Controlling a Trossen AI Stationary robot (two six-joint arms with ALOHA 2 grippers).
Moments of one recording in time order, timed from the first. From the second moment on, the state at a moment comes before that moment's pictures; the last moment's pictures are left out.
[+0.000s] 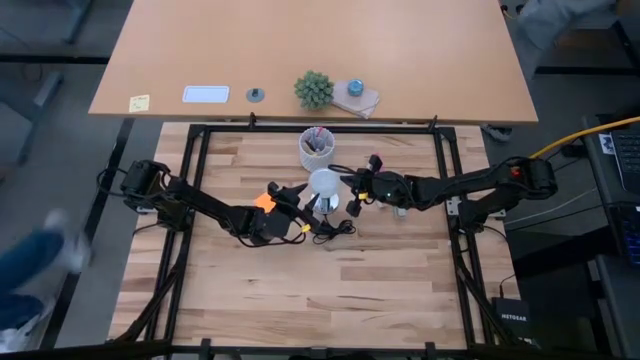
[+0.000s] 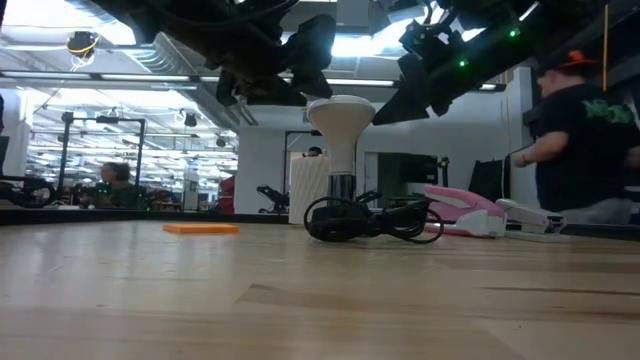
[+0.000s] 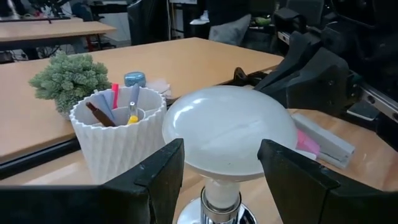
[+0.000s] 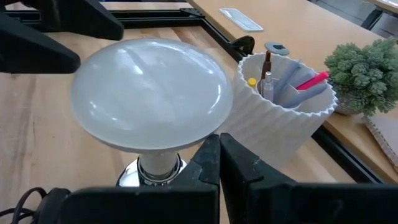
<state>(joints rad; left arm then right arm) -0.22 1.69 0.85 0.52 -1.07 -0.34 -0.03 1.39 0.68 0.29 0.41 0.02</state>
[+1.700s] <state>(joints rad) -0.15 1.69 0.85 0.58 -1.18 -0.15 0.01 1.37 0.68 0.28 0.40 0.02</state>
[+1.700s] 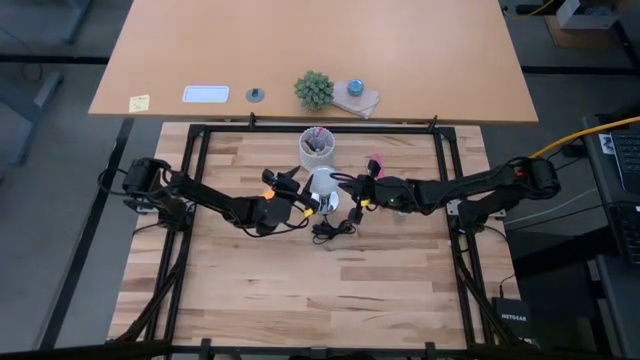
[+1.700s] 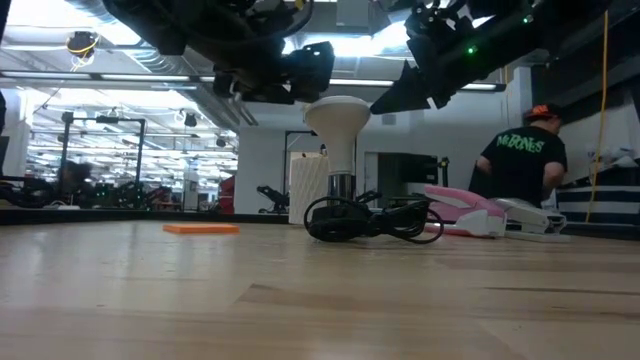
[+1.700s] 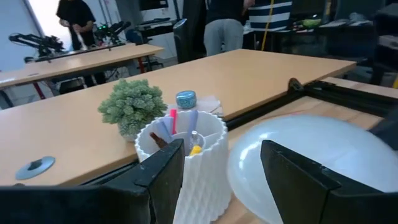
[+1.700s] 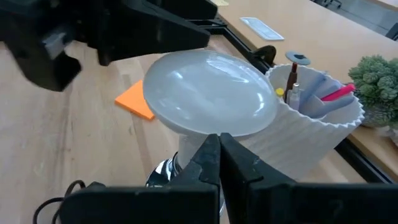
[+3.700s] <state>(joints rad) -0.15 1.69 0.85 0.60 -0.98 -0.34 -0.09 1.37 0.68 0.40 0.11 -0.01</state>
